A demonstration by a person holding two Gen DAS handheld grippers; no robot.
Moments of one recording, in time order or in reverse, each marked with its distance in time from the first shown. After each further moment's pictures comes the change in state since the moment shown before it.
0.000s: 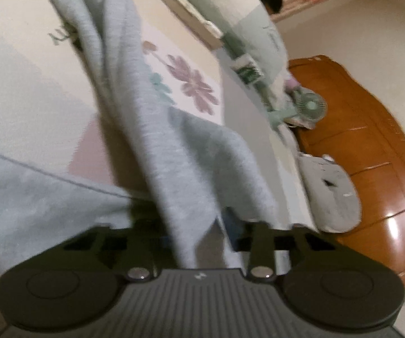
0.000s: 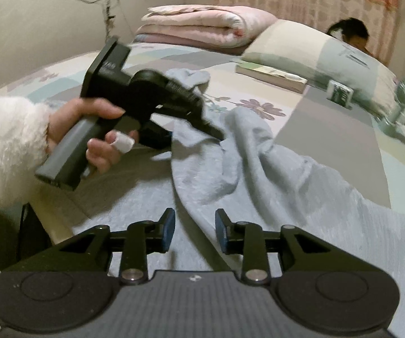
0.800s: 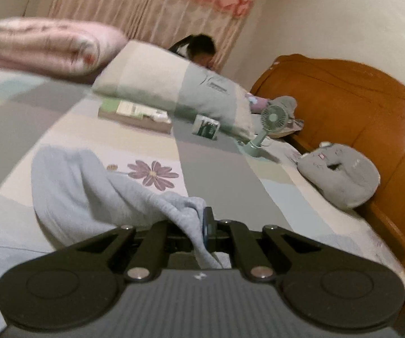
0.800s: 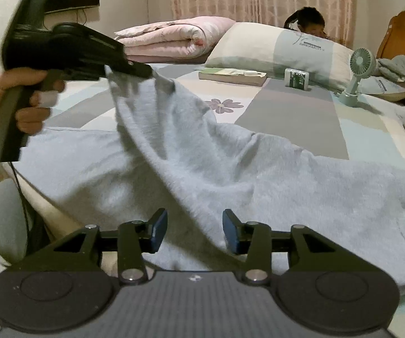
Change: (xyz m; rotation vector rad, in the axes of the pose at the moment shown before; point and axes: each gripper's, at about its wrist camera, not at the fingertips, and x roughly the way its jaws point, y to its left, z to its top) left arm -0.120 -0.141 -0.062 0.555 -0.294 0.188; right arm -0.063 -0.028 -0.043 0.131 -0.059 -0.041
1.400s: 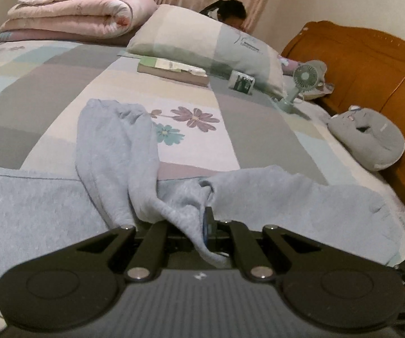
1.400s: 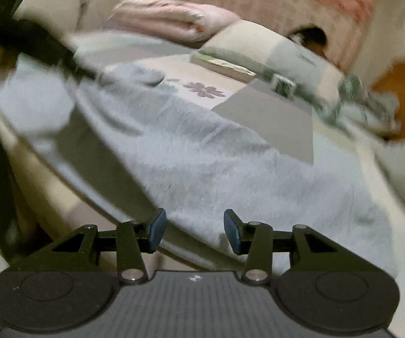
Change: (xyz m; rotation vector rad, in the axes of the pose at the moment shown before) left arm -0.024 0.032 -0.042 -0.047 0.154 0.097; right arm 0.000 0.012 -0.017 -0.338 0.073 -0.178
